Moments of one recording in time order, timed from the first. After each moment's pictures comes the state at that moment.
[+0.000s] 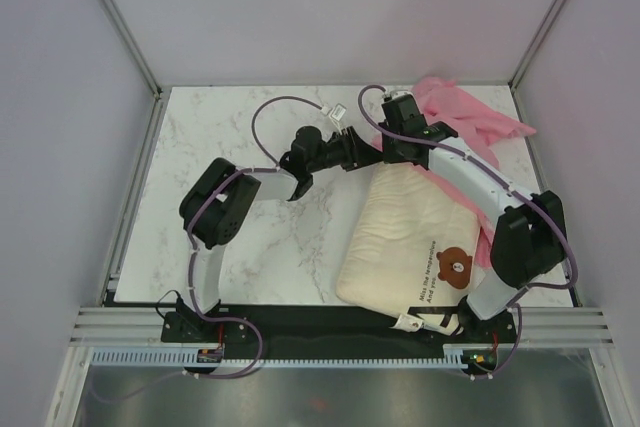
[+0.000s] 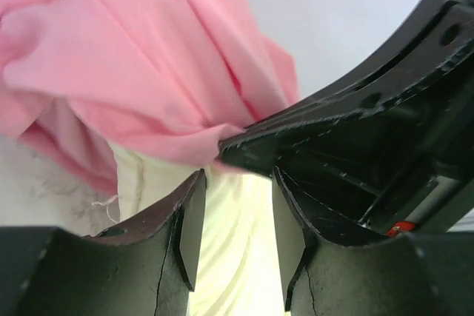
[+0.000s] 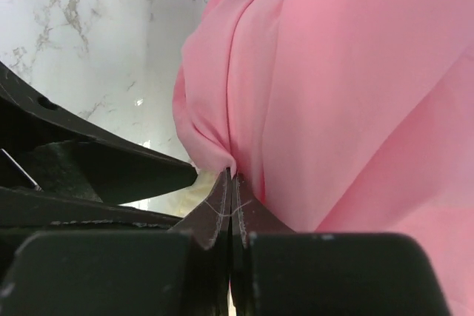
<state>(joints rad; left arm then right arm) -0.62 2.09 1.19 0.85 0.58 -0.99 0.47 1.67 1.38 -0.59 0.24 0.29</state>
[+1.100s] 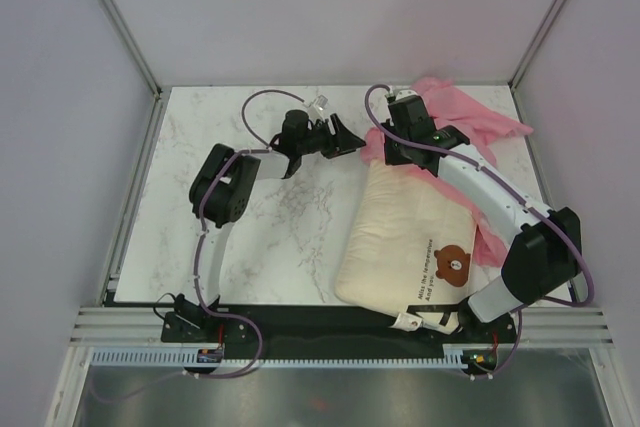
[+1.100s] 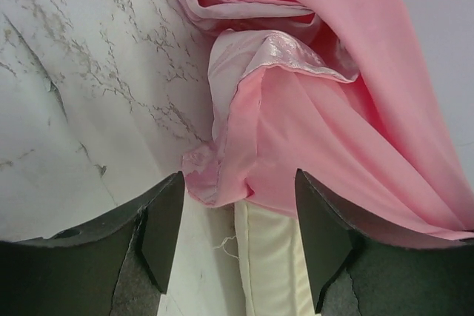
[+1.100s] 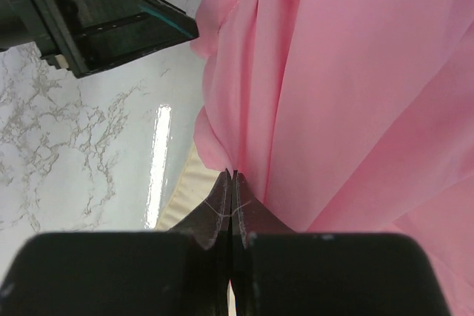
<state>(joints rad) -0.45 2.27 1.40 0.63 0.63 -0.88 0.48 1.55 1.34 -0.61 0.18 0.30</state>
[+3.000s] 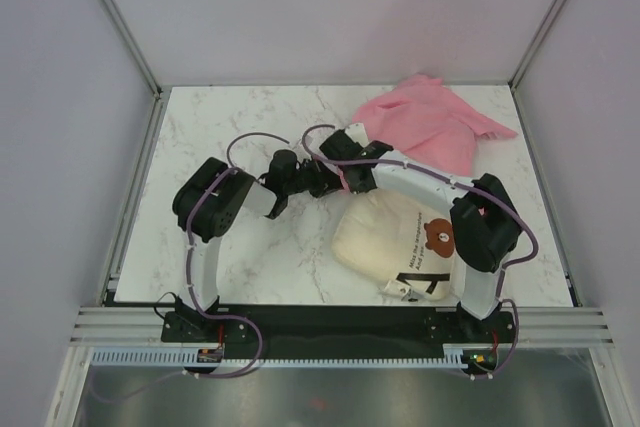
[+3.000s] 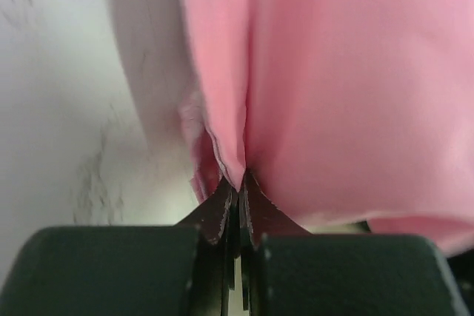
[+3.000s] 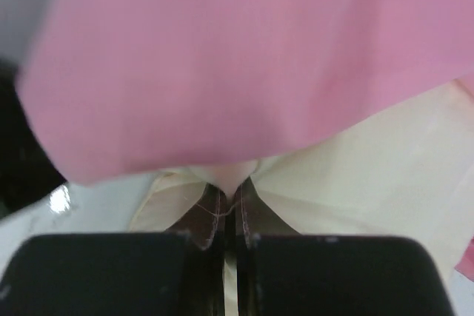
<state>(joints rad) -0.50 2.10 0.91 0.87 0.56 -1.06 0.77 1.86 1.42 -0.76 0.55 0.45</state>
